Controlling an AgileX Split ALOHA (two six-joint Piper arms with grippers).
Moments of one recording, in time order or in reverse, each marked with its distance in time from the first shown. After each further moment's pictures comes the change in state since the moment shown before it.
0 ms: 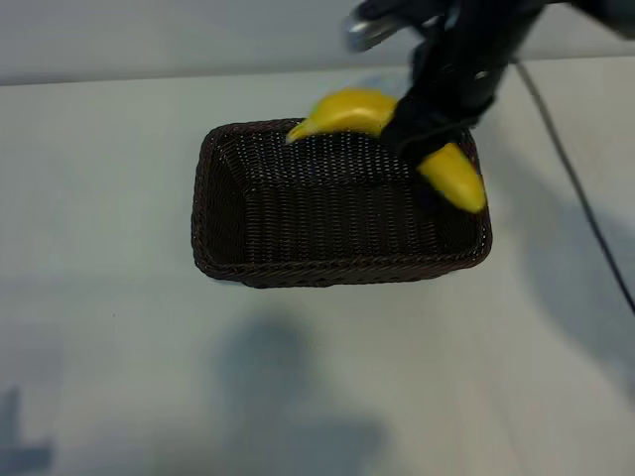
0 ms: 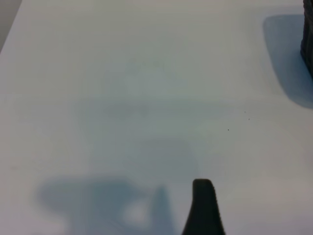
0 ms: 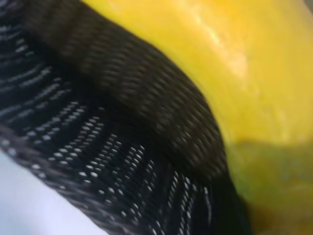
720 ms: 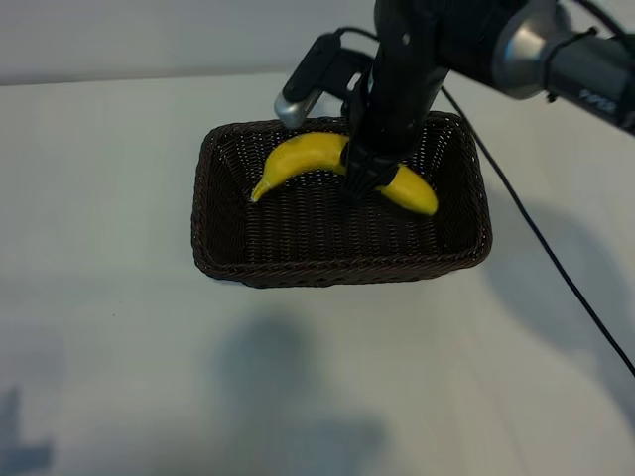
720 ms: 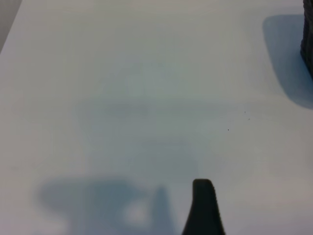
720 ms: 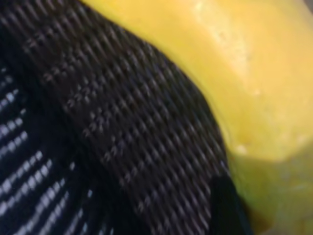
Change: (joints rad) left arm 0.000 0.000 0.000 0.000 0.000 0.000; right arm 0.109 0.157 0.000 -0.135 -0.223 -0.116
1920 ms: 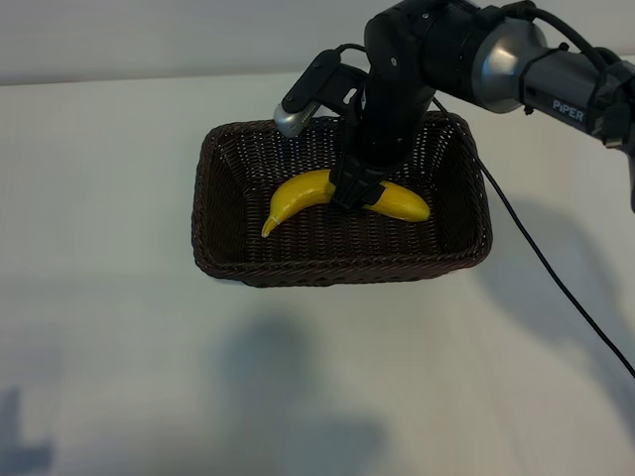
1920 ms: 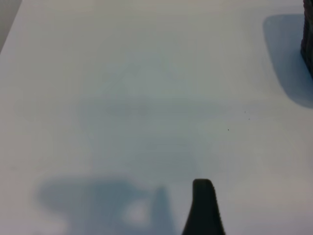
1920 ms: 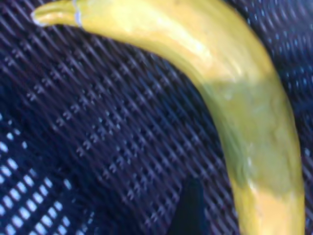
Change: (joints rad) left arm 0.000 0.000 0.000 0.000 0.000 0.000; right arm 0.000 0.032 -0.002 -0.007 -0.002 0.101
